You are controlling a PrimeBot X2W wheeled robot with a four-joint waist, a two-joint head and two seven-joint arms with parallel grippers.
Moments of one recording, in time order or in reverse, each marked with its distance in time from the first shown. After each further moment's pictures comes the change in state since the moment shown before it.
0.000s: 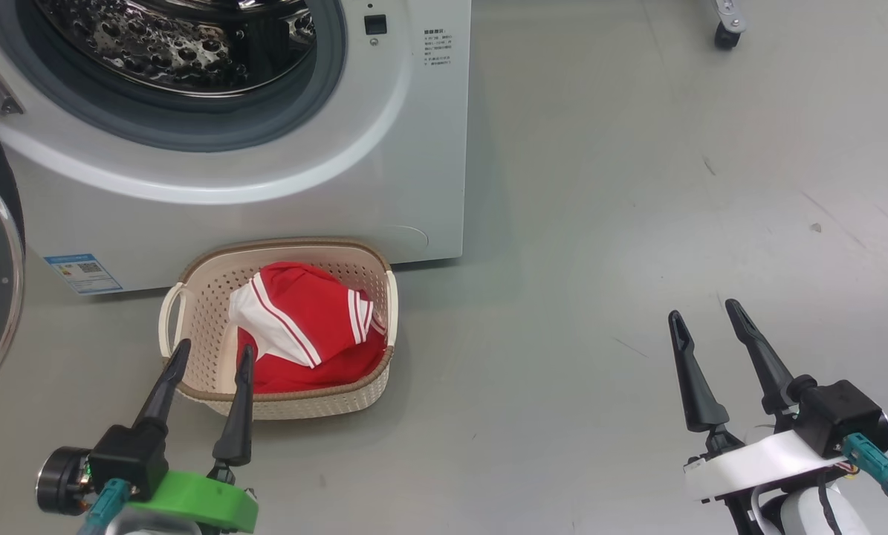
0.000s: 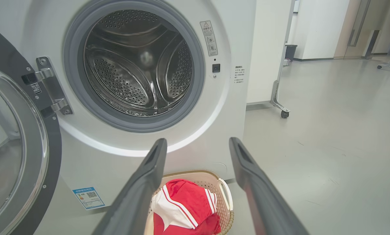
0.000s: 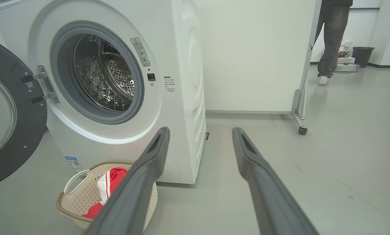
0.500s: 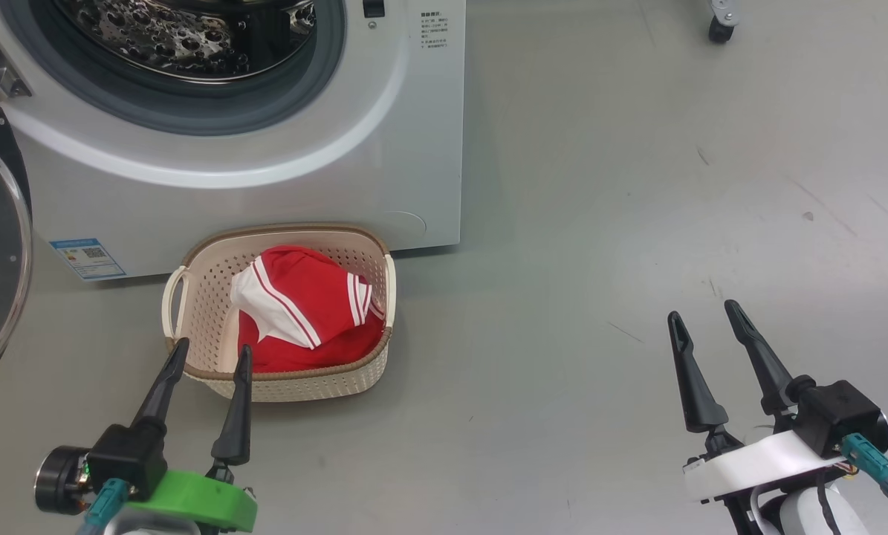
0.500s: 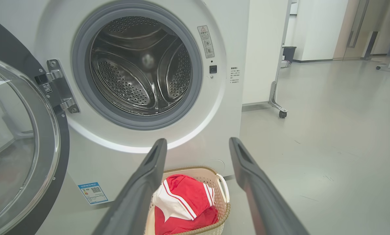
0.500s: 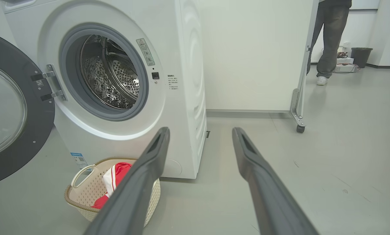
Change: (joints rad) left arm 0.000 0.000 0.003 -0.004 0.004 0.000 0.000; right arm 0.000 0.000 0.001 0.003 0.000 0.000 0.000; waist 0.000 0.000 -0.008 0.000
